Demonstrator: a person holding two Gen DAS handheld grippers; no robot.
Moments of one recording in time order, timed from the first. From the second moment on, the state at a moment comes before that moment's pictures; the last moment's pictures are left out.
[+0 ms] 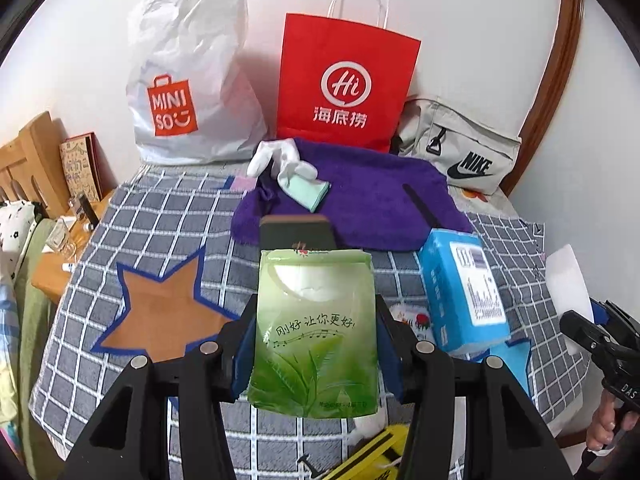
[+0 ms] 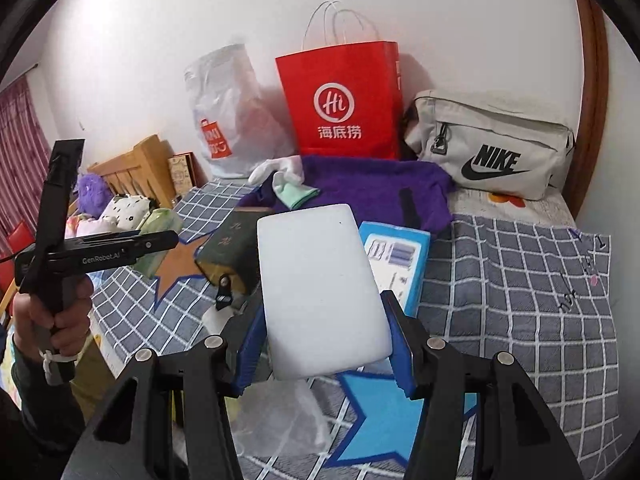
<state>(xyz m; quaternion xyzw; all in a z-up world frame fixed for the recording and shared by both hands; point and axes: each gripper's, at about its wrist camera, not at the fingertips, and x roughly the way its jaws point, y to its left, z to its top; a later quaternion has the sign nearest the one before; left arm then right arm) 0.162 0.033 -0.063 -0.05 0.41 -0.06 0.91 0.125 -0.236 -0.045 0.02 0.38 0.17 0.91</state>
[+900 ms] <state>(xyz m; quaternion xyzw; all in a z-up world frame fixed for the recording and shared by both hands) 0.237 0.025 -0.046 -0.05 0.42 -0.06 0.91 0.234 -0.245 -0.046 0.03 0.39 0.15 0.91</state>
